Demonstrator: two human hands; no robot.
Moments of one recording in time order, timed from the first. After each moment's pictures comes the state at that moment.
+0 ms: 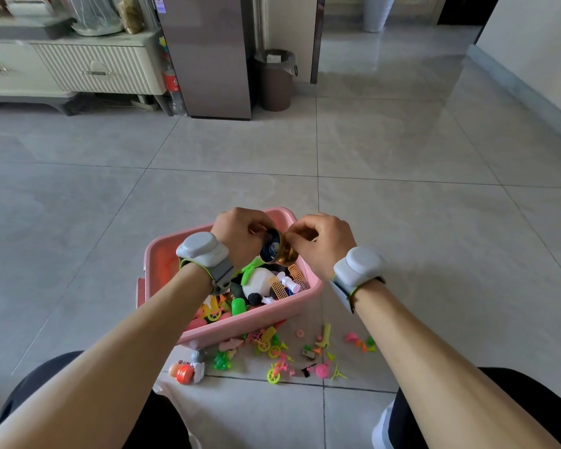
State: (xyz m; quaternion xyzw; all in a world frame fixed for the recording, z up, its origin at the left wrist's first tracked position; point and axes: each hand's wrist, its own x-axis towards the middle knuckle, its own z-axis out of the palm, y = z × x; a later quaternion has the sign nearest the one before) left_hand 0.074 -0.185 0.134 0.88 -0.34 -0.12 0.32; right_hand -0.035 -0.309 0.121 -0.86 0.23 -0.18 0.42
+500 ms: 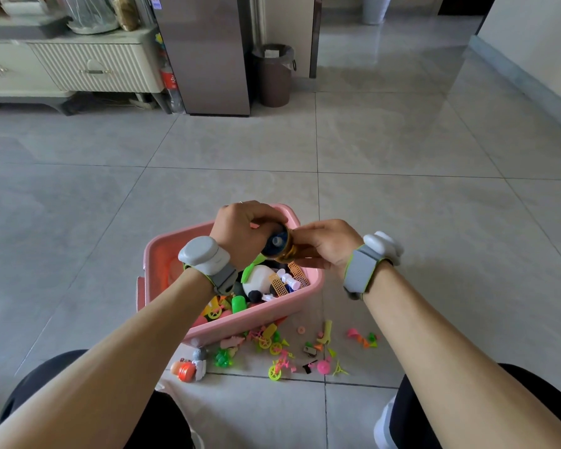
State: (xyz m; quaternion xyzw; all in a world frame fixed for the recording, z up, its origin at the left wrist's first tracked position) left_hand 0.069 -0.188 0.130 0.82 -0.39 -0.05 0.41; right_hand -0.038 -0.316 0.129 -0.62 0.33 -0.03 0.71
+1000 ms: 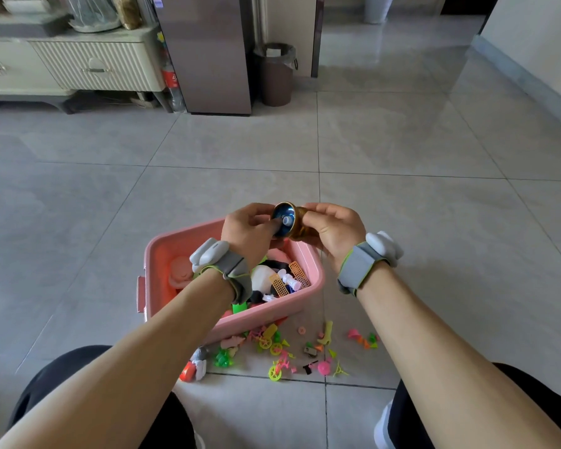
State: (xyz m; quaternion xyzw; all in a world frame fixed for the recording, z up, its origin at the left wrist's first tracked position) left_hand 0.058 -0.209 0.122 0.74 -0.10 -0.23 0.62; right_hand -0.026 -0.316 0.133 -0.55 0.33 -0.20 0.74
